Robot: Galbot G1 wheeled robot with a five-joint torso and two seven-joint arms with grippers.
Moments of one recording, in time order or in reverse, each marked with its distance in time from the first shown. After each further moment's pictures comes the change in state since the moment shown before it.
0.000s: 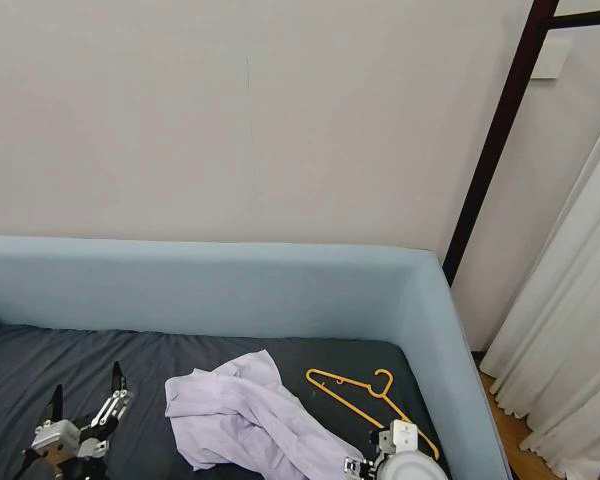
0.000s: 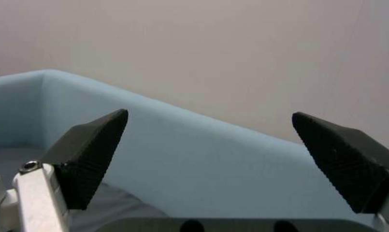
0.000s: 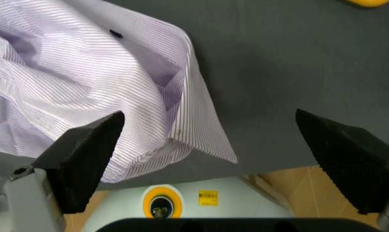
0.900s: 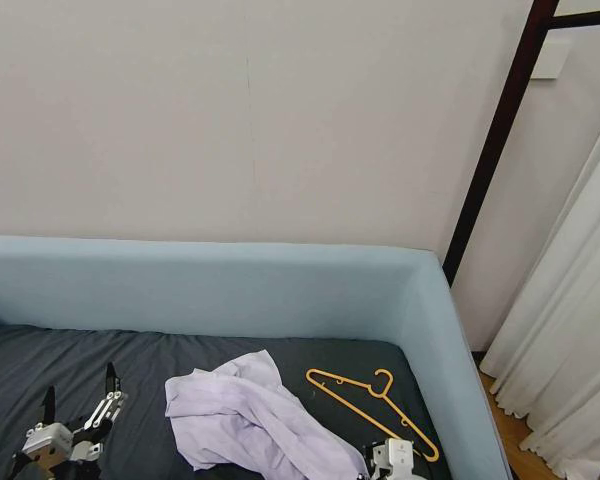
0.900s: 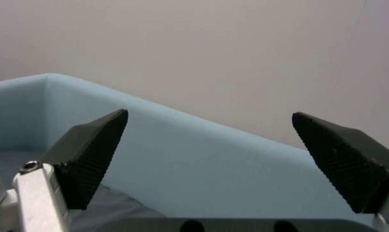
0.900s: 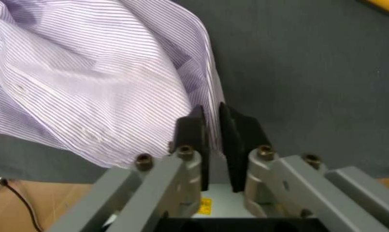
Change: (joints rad) left arm 0.011 -0.005 -0.005 -0.017 0.001 -0.004 -0.004; right arm -0.025 -0.039 -0.062 -0.019 -0.131 0.001 -0.136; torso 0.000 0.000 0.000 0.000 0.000
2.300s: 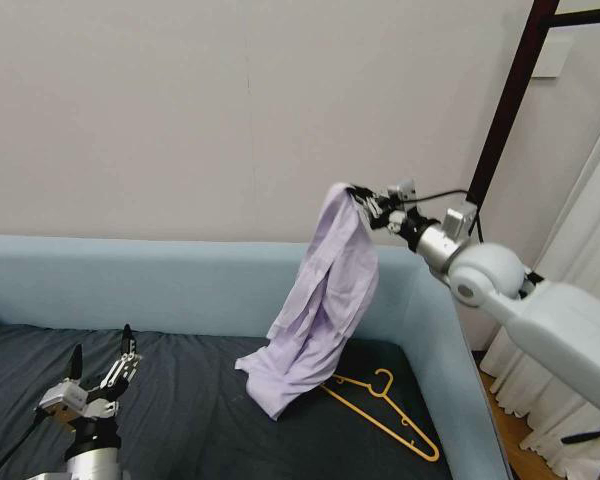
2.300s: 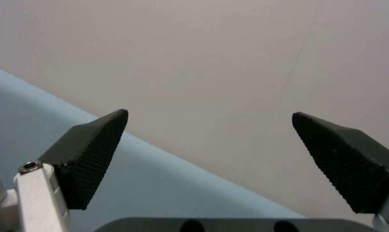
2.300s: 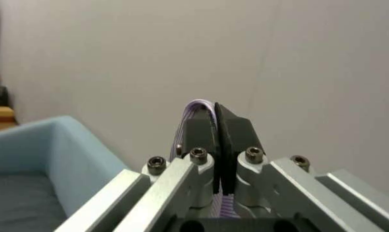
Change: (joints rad) left arm -0.153 0.163 0.079 -0.016 -0.269 0.006 0.080; right arm 1.148 -0.215 -0.246 -0.258 -0.345 0.521 -1.181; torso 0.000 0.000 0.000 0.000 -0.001
